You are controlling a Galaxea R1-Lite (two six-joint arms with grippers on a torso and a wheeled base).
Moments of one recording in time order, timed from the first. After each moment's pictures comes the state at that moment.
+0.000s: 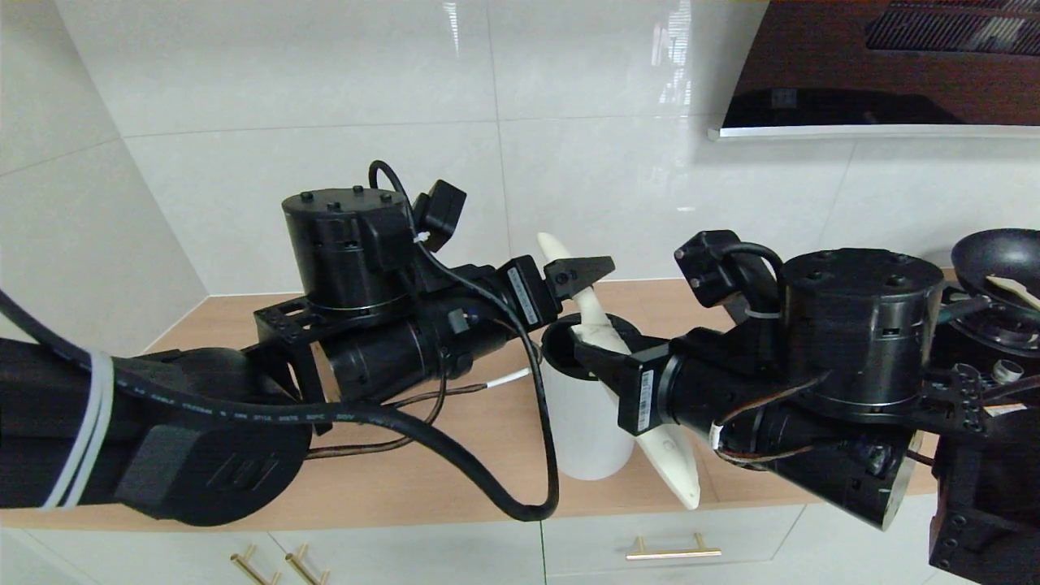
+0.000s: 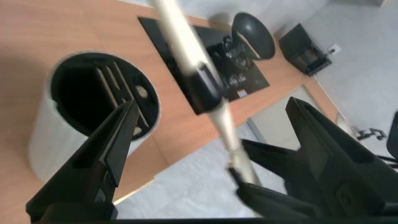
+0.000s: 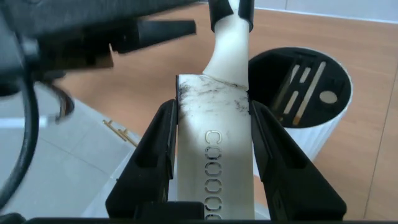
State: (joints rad) left arm -0.66 1.78 -0.98 -0.72 -0.14 -0.68; right arm 0.89 1.69 -0.87 -0.67 -0.23 0.24
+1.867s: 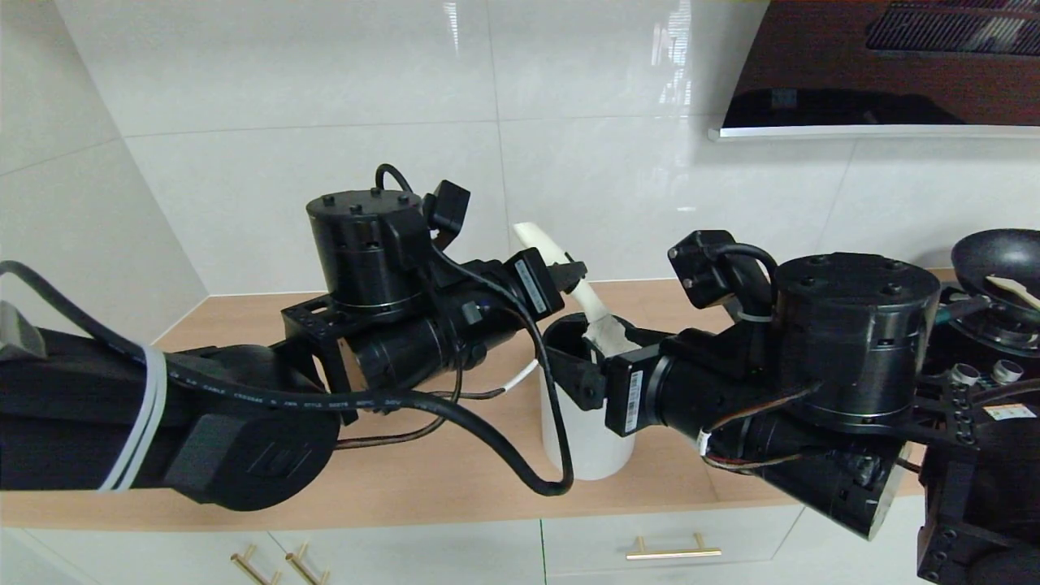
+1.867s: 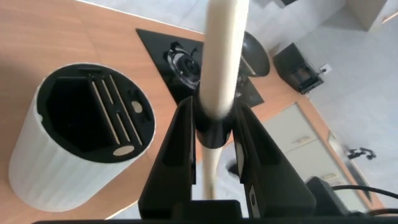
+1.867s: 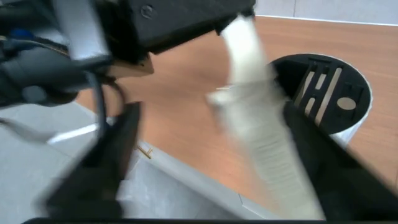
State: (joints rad) left arm -0.66 1.82 -1.01 -0.77 -0.11 -0.71; right arm 0.91 1.70 -0.87 -0.71 -0.25 0.26
